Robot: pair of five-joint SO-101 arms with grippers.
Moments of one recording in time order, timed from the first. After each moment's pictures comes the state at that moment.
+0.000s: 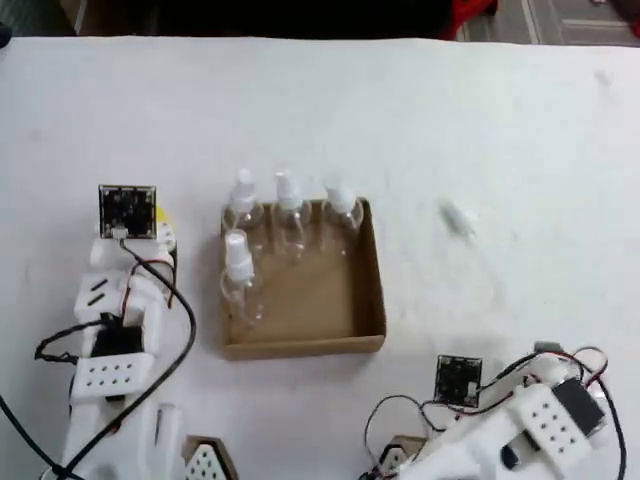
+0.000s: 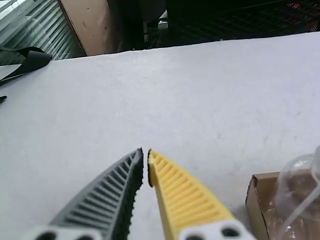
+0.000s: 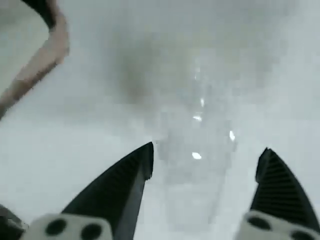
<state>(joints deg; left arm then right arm) -12.7 -54.8 82.4 2.9 -7.5 53.3 -61.8 78.0 65.1 141.7</state>
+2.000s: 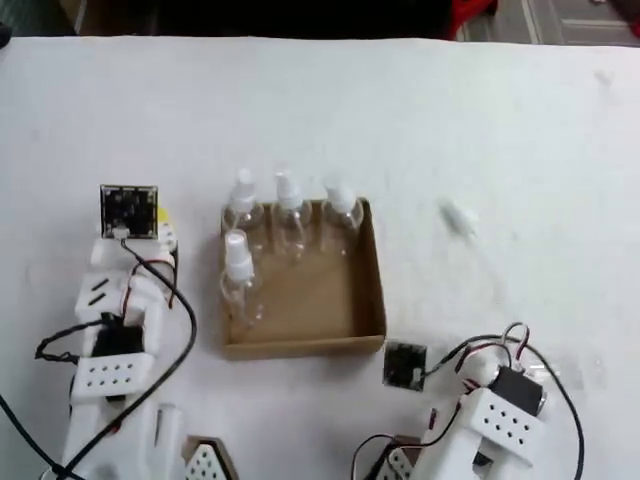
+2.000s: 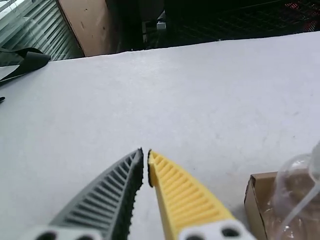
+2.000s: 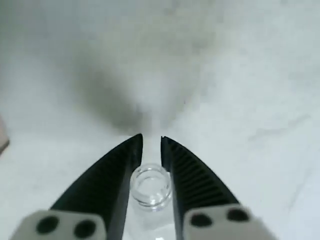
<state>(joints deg) -12.4 -54.8 82.4 2.9 -7.5 27.3 -72.3 87.2 64.7 116.0</state>
